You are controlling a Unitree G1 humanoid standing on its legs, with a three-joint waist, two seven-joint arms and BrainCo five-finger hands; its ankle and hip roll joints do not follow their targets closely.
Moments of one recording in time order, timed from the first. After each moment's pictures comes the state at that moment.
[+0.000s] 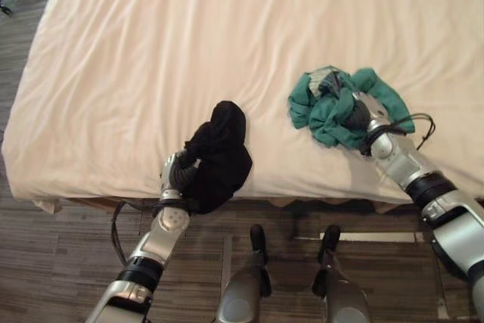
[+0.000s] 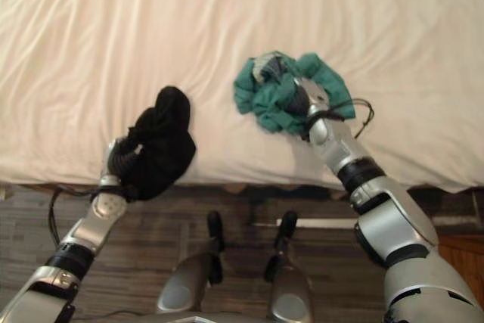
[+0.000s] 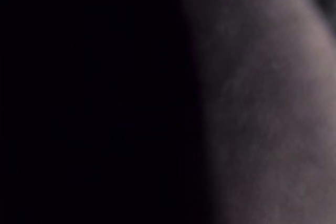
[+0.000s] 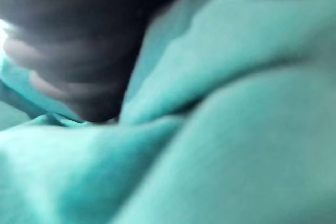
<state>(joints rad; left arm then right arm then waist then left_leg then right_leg) -0.27 0.44 -0.23 0.53 0.12 -0.16 0.28 -0.78 -0.57 0.49 0.72 -0.26 -0.04 -0.22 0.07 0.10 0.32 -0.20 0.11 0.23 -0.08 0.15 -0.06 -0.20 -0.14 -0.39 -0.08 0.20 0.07</state>
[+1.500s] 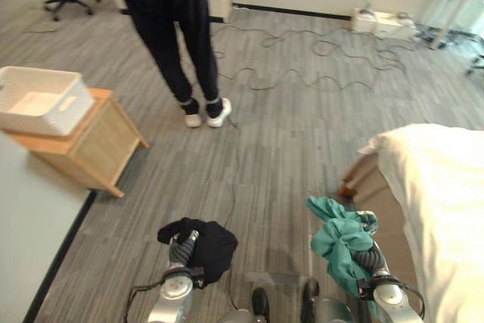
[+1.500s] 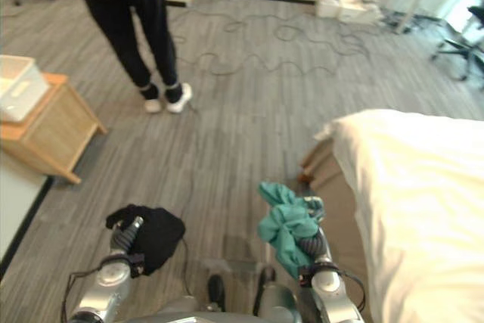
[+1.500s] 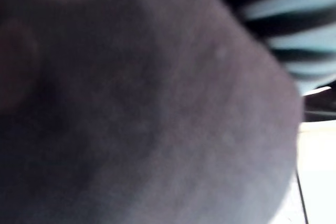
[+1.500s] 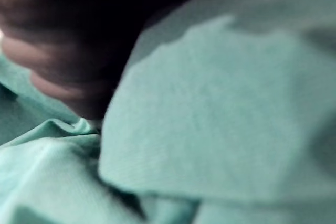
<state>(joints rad) 0.03 0.24 -0.20 0.68 -0.21 -0.11 0.24 0.16 -0.27 0.12 0.54 0.05 -0.06 -0.22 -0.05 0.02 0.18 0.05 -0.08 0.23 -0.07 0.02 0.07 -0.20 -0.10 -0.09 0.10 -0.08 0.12</state>
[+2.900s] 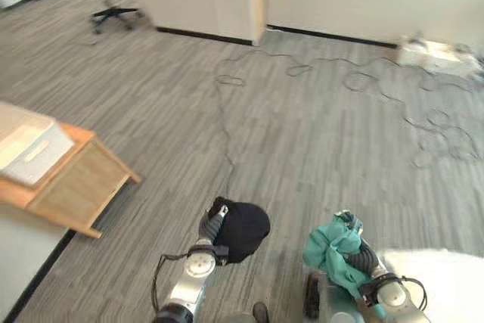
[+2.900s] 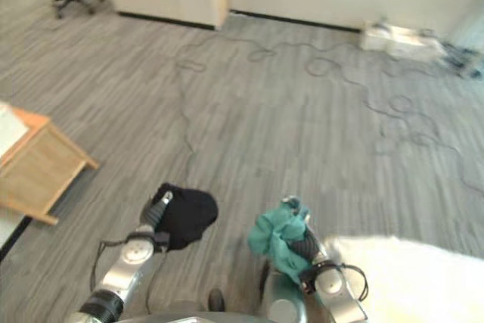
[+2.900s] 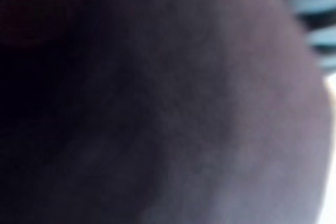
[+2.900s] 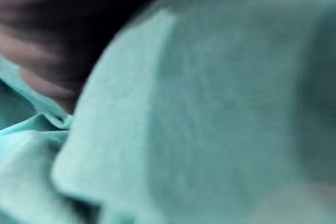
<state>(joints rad) 0.00 0.26 -0.24 0.47 -0.14 -0.13 0.16 0.21 -0.37 0.25 0.38 -0.08 -0.08 -0.08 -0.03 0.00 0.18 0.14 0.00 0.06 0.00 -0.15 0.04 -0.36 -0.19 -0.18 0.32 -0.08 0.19</state>
